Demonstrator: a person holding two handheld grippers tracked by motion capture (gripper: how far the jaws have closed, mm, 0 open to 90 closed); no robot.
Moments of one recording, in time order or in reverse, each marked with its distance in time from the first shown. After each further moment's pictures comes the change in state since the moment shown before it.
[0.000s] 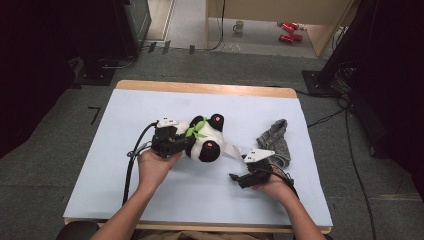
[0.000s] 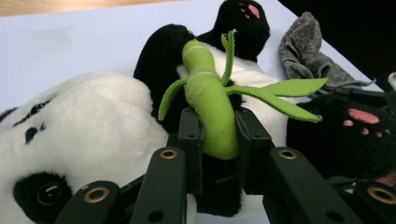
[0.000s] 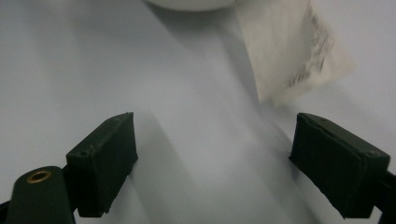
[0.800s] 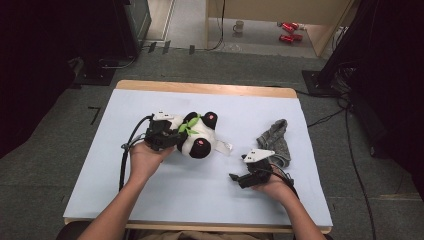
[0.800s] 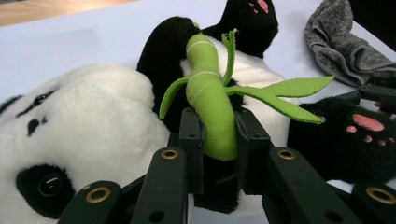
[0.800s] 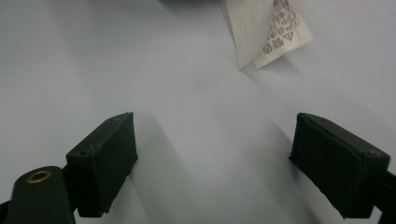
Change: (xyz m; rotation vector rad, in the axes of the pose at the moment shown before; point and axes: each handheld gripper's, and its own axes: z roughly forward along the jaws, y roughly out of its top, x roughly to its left) left arm 0.024 0.007 -0.005 0.036 0.043 0.034; right arm 0.000 0.000 0.000 0.000 0.000 0.001
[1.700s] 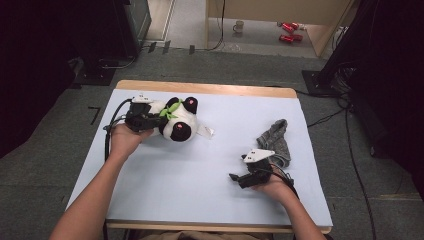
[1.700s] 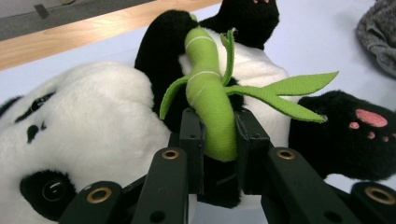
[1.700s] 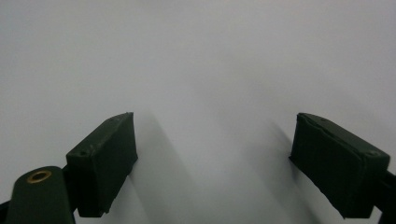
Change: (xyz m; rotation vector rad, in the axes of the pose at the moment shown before) left arm 0.085 0.022 -0.005 0.025 0.009 0.072; right arm 0.000 0.000 0.000 0.000 0.000 -0.001
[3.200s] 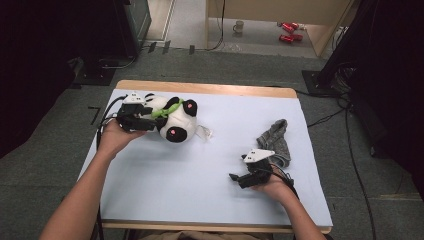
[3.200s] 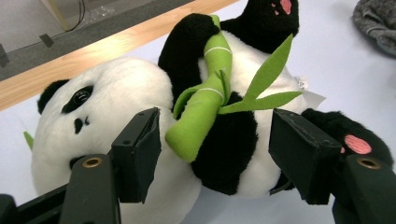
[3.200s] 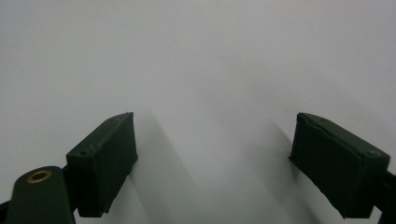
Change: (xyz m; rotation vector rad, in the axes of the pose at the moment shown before) left arm 0.022 -0.004 -0.007 -0.035 -0.008 0.123; right arm 0.000 0.000 0.000 0.000 -0.001 0.000
